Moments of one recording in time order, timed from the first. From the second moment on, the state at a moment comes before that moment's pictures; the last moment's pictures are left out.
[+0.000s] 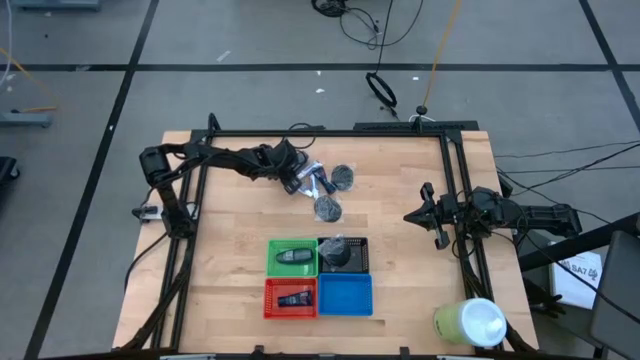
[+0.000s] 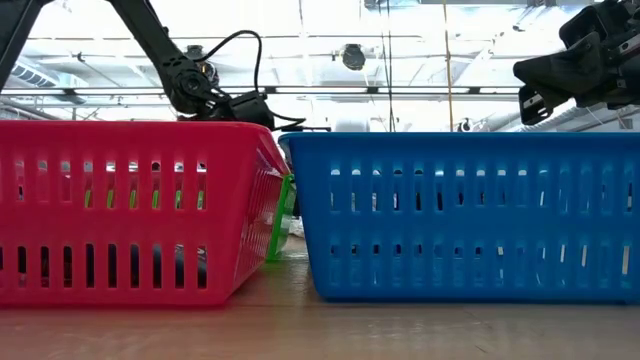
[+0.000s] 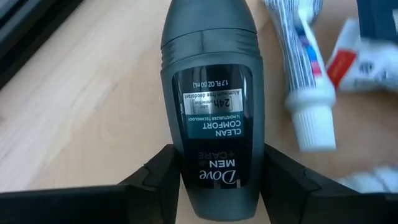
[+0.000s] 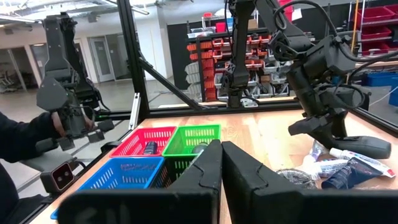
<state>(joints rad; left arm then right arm) 0.50 1.79 0.90 -0.21 -0.15 -0.11 -0.03 0.01 0.02 0.07 -0.18 0.13</state>
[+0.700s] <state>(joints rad) 0.38 1.60 0.90 -0.21 -0.27 -0.07 -0.03 0.01 0.02 0.07 -0.18 0.13</state>
